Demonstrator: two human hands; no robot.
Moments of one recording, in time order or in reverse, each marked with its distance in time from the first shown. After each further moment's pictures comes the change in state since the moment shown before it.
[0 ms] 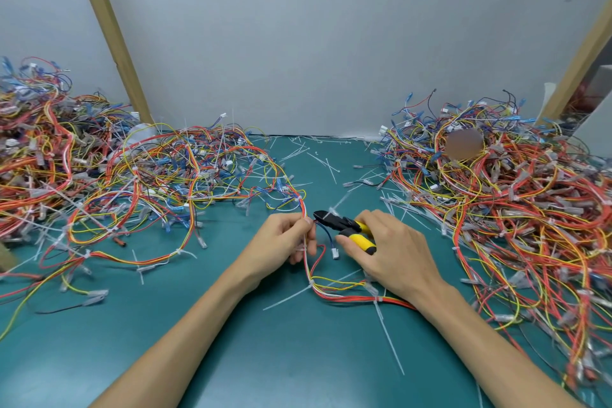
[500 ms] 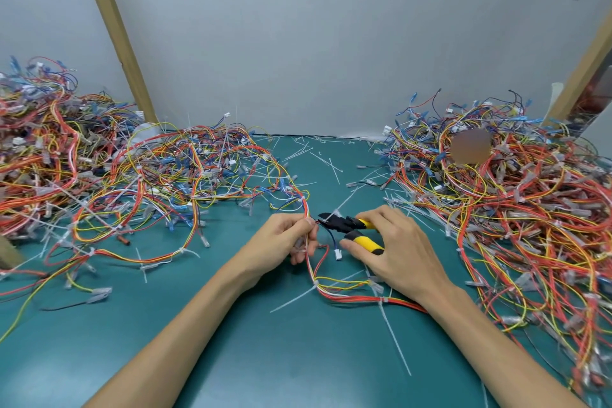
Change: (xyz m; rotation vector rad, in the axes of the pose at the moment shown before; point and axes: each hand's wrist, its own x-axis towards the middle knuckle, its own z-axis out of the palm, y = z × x) left_hand 0.000 0.000 -0.006 -0.008 -0.065 -0.037; right_hand 0.000 0.003 -0.008 0.159 -0.044 -0.004
